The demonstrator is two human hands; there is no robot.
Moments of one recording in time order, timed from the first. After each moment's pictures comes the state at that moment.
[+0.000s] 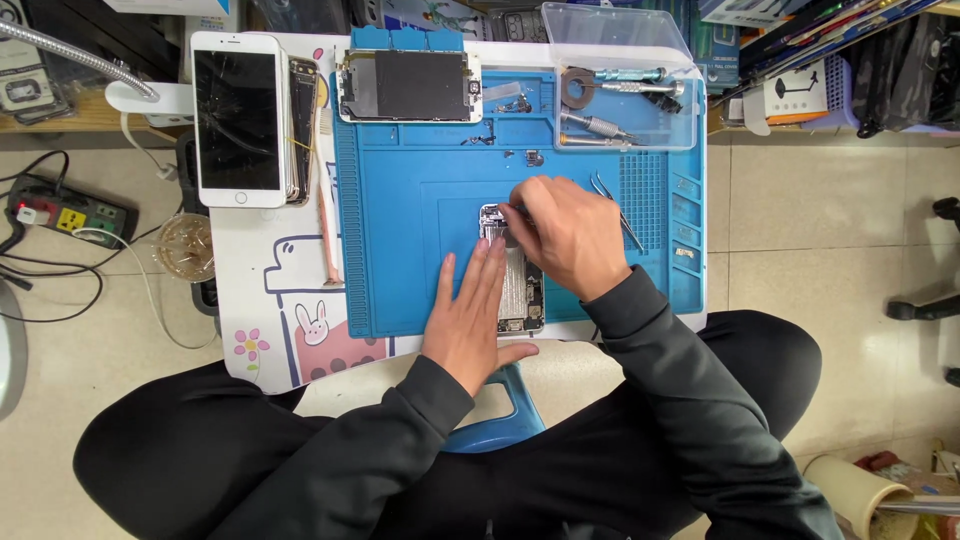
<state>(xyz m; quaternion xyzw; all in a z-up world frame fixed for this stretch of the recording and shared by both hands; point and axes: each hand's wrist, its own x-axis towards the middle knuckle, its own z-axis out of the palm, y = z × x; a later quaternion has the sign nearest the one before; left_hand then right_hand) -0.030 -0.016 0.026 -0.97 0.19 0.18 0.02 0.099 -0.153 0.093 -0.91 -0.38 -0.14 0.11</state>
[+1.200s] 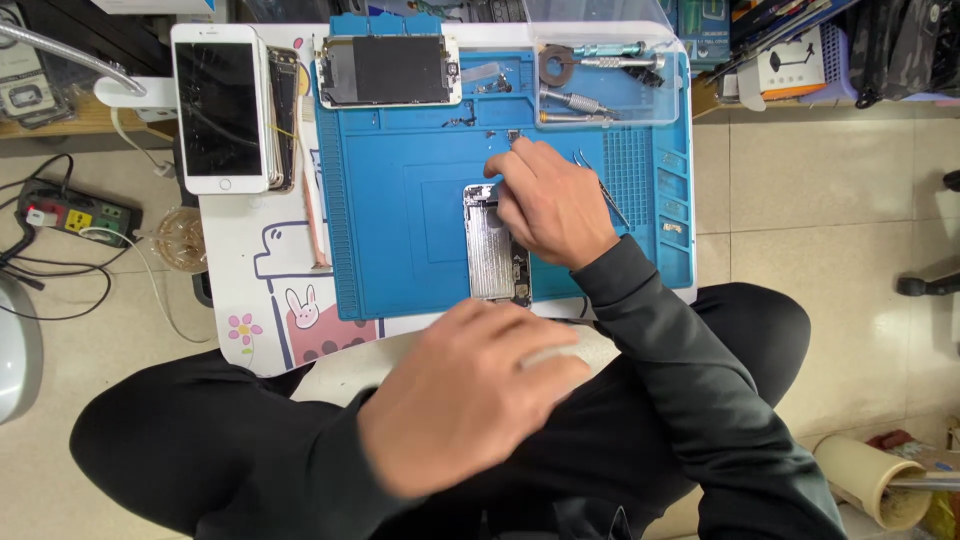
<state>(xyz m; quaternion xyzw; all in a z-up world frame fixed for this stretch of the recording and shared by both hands) -0.034 0.010 0.213 -0.83 0.31 0.00 -0.45 0.098 -0.157 0.117 -0.89 -0.38 -0.10 0.21</state>
